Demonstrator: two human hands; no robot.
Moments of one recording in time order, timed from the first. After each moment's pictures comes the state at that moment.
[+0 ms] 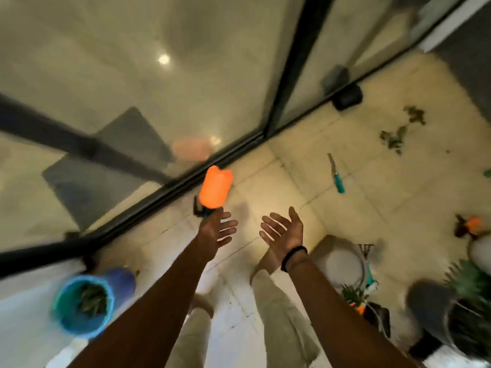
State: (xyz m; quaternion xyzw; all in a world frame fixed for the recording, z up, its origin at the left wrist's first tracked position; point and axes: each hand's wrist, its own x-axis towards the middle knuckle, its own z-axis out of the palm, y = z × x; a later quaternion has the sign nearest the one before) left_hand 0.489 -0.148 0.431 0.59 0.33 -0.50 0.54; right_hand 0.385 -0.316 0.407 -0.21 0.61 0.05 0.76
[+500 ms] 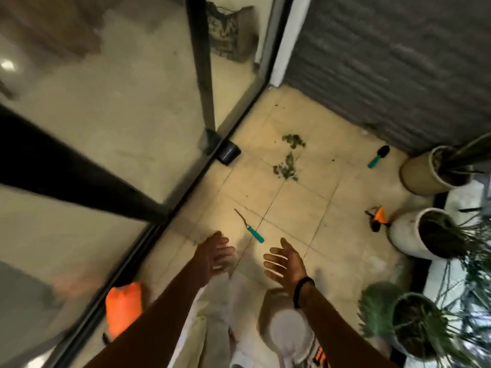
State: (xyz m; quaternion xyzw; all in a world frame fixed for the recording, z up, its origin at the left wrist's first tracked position) left_hand 0.525 -0.580 0.435 0.59 0.16 -0.66 0.44; right_hand 0.326 -0.700 0.410 -0.20 0.68 -0.03 0.71
